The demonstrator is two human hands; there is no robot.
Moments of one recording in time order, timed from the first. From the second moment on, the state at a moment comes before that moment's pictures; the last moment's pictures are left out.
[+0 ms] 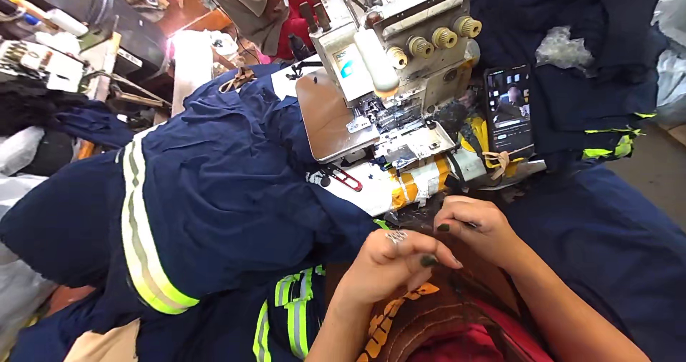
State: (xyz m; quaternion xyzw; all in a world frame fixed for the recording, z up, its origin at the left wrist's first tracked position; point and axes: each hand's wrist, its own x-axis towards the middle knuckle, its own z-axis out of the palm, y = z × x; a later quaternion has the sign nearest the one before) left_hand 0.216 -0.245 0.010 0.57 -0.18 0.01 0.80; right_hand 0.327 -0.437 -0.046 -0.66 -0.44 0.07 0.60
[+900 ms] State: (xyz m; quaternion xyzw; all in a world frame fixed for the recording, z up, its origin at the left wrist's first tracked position) left_hand 0.239 -0.273 -0.026 0.77 -0.02 0.33 0.55; right_hand 0.316 -0.408 -0.016 -0.60 -0.19 0.07 0.77
